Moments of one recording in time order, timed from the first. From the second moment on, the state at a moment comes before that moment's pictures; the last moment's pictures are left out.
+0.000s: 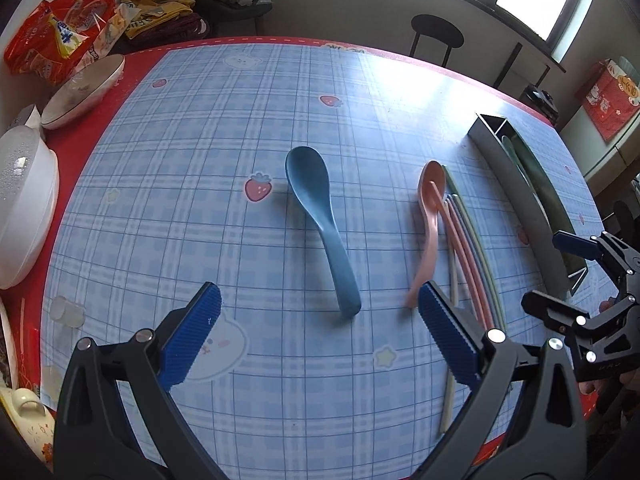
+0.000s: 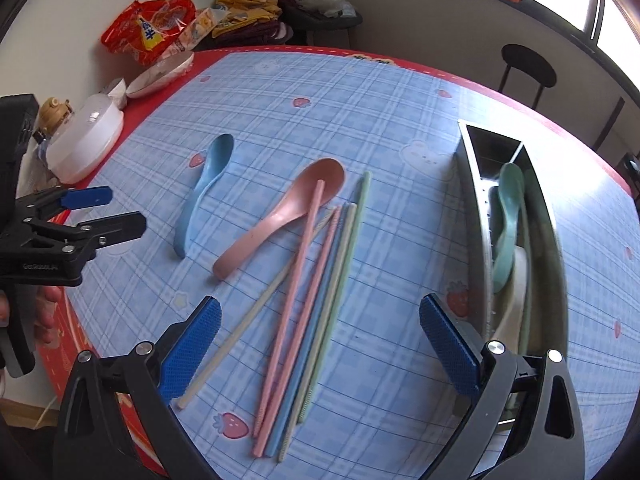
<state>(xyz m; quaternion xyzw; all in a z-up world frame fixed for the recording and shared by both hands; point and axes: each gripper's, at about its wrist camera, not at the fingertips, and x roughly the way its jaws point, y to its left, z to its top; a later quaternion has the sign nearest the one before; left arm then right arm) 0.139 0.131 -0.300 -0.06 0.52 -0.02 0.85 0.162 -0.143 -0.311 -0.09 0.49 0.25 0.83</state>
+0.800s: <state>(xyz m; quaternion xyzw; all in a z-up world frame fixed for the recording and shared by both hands) 0.147 0.152 -0.333 -0.13 0.54 -0.02 0.83 0.180 -0.114 -0.359 -0.08 0.55 0.30 0.77</state>
